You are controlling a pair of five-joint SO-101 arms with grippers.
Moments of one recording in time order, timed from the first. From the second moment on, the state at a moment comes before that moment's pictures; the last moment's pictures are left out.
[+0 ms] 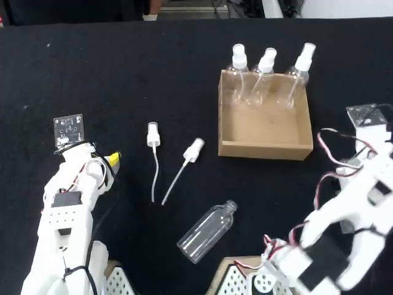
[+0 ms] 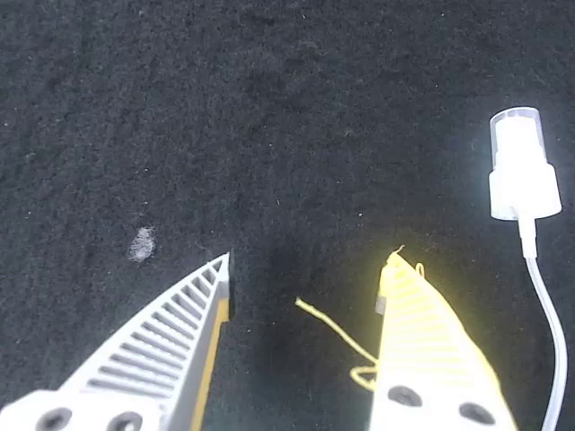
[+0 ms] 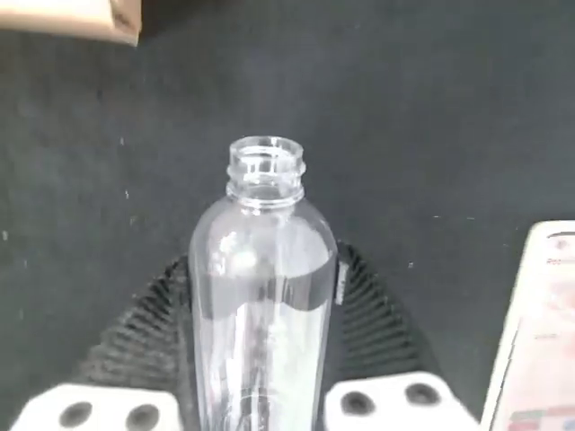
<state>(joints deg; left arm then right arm) -12.8 -51.1 79.8 24.4 0.3 47.4 -17.8 30.8 66.2 51.1</state>
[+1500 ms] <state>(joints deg) 5.4 18.3 0.8 66.5 6.3 20.1 -69.2 52.3 70.9 30.5</state>
